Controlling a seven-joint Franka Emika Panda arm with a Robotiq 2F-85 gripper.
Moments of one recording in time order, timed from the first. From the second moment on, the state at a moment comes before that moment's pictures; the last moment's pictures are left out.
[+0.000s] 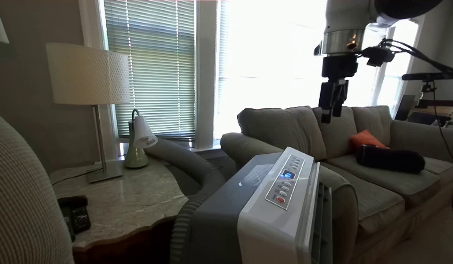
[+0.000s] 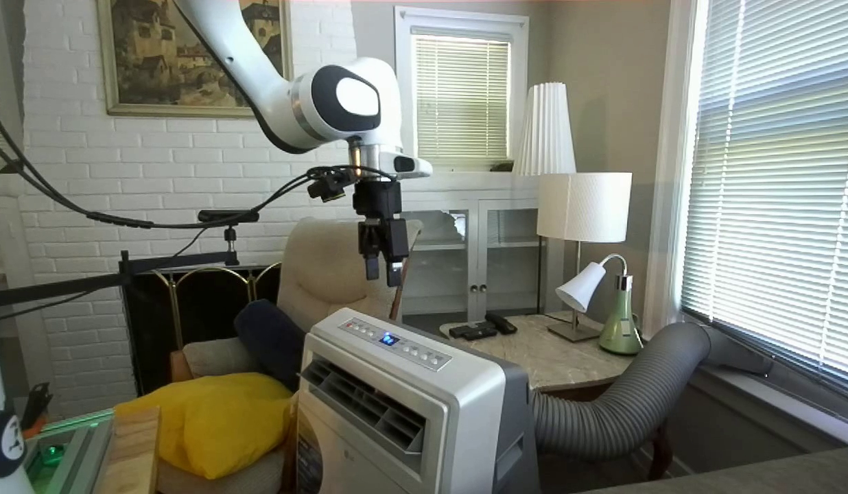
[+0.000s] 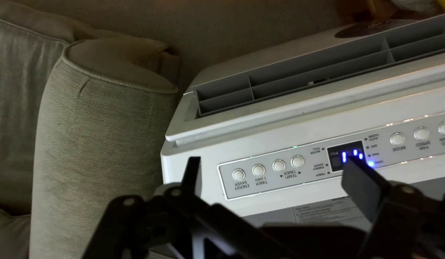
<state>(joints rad) 0.18 -0.07 0.05 -2.41 -0.12 2.32 0.39</state>
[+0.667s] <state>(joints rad) 0.16 -0.13 0.07 -2.41 -0.10 2.23 0.38</state>
